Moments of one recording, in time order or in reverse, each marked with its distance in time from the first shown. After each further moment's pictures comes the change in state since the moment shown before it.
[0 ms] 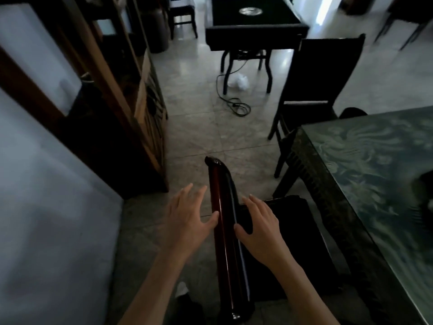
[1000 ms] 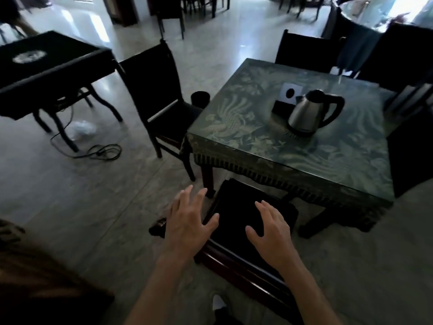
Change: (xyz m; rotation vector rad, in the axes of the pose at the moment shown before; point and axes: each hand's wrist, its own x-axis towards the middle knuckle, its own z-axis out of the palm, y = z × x) left_hand 0.170 0.036 0.012 -0.100 -0.346 0.867; right_hand -0.001 -0.043 0.024 0.047 0.617 0.849
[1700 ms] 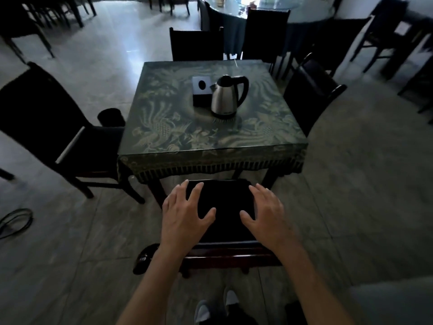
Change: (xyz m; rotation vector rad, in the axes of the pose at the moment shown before) left_hand 0.046 0.001 0.008 -0.016 -0.131 0.530; right_hand -0.049 -0.040 -0.006 -0.080 0.329 0.364
